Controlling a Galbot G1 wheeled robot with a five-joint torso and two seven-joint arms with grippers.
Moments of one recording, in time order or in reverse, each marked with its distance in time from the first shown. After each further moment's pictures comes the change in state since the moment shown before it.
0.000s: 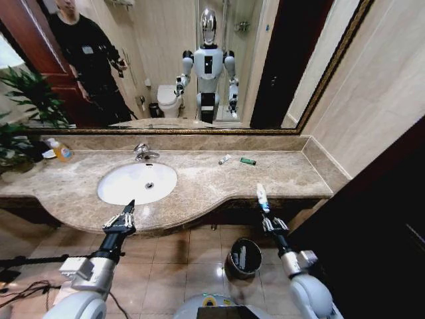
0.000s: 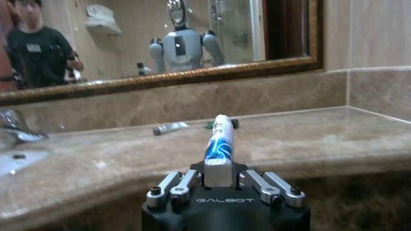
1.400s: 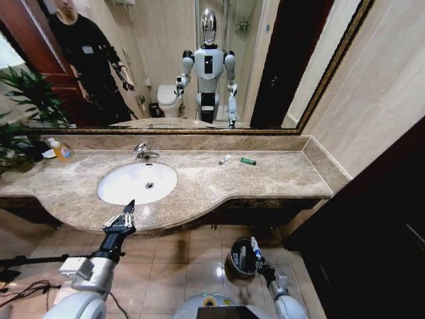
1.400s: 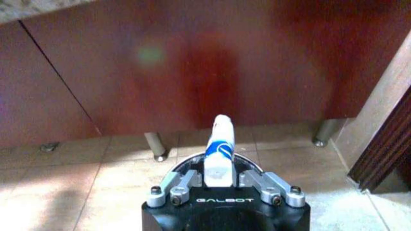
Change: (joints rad) left arm 0.000 0.000 0.000 0.000 0.000 0.000 0.000; right arm 0.312 0.058 -0.132 -0.852 -0.043 -0.046 -0.065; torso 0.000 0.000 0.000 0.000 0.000
